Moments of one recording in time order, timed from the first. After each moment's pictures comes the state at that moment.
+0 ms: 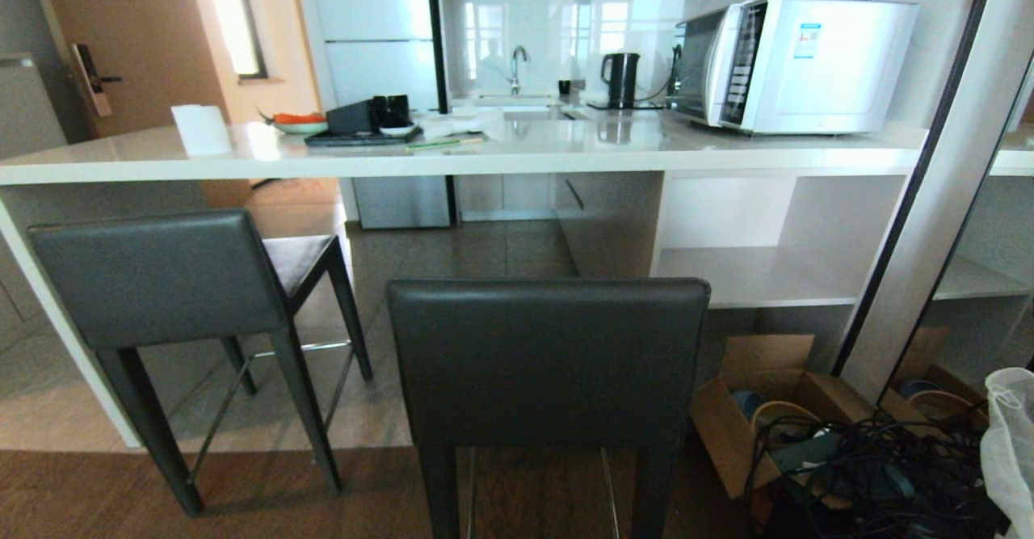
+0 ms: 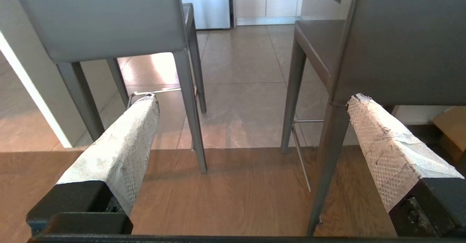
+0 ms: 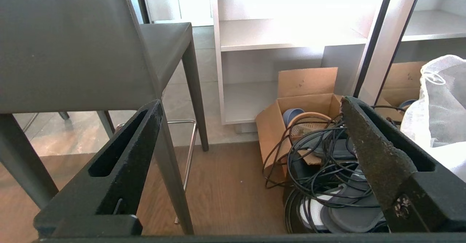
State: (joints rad) left arm 0.00 0.00 0.00 -0.01 0.00 0.04; right arm -0.01 0.00 0.00 0.00 0.00 0.01
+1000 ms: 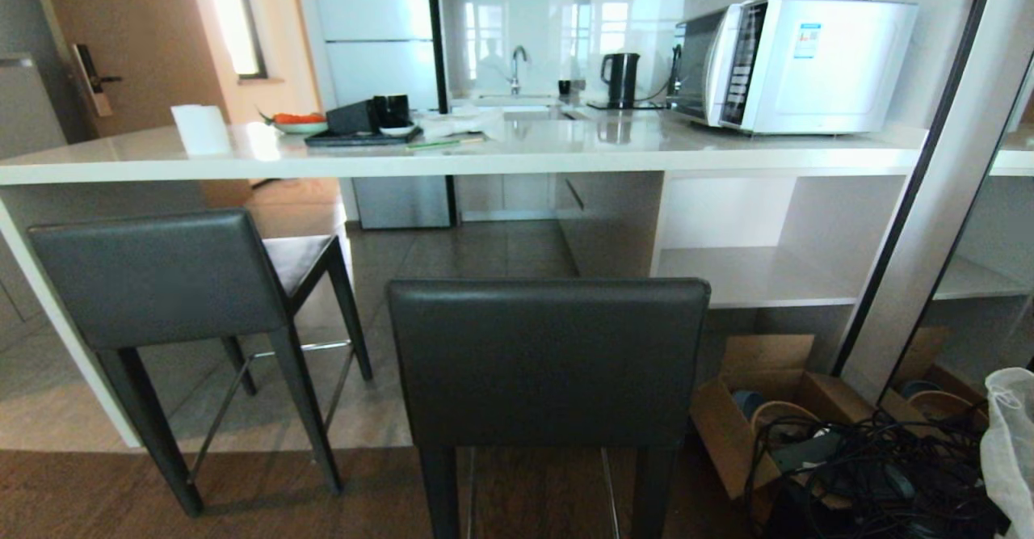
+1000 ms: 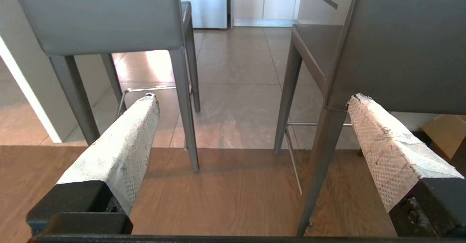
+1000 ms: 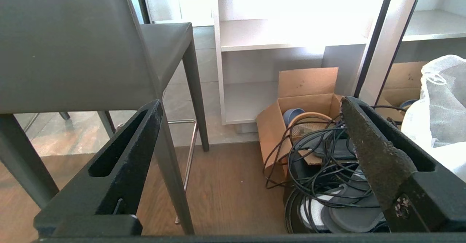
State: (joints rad) left arm 0.00 0.00 0.00 -0.01 0.00 0.00; right arm -0.01 0.00 0.00 0.00 0.00 0.01
